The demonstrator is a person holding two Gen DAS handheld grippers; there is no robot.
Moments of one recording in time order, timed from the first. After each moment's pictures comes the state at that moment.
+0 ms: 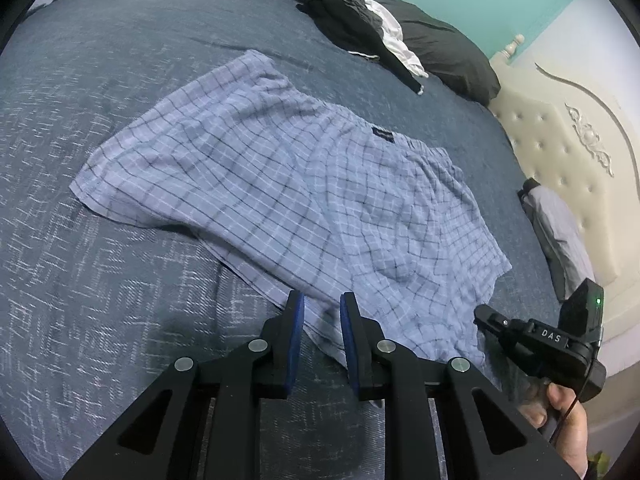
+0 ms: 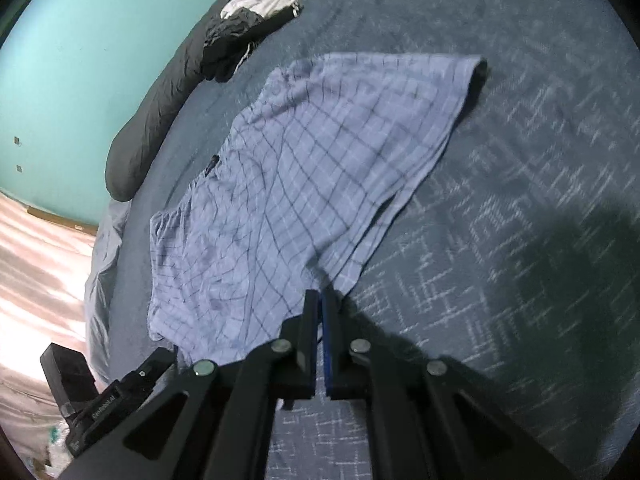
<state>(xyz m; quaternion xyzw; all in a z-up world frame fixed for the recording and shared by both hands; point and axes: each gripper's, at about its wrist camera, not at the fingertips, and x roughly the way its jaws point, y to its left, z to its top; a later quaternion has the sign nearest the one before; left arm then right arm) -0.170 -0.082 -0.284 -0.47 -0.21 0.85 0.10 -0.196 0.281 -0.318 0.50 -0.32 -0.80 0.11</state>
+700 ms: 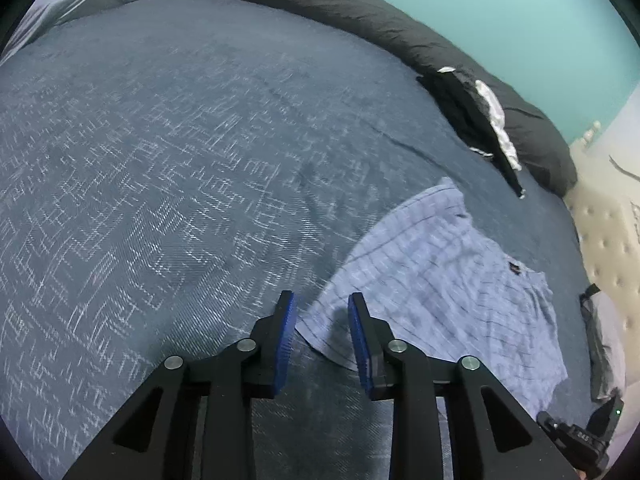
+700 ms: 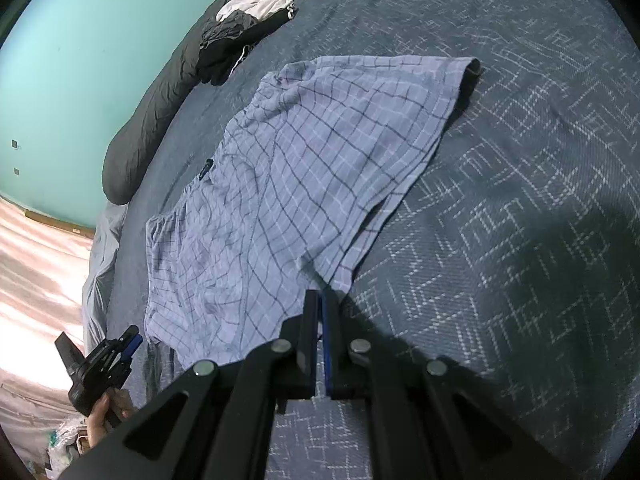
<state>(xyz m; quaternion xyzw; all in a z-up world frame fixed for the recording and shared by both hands) -0.196 -0.219 -0.290 -0.43 -0.25 0.86 -0.06 -0.194 0.286 -0.322 0.50 -0.33 -0.79 0.11</state>
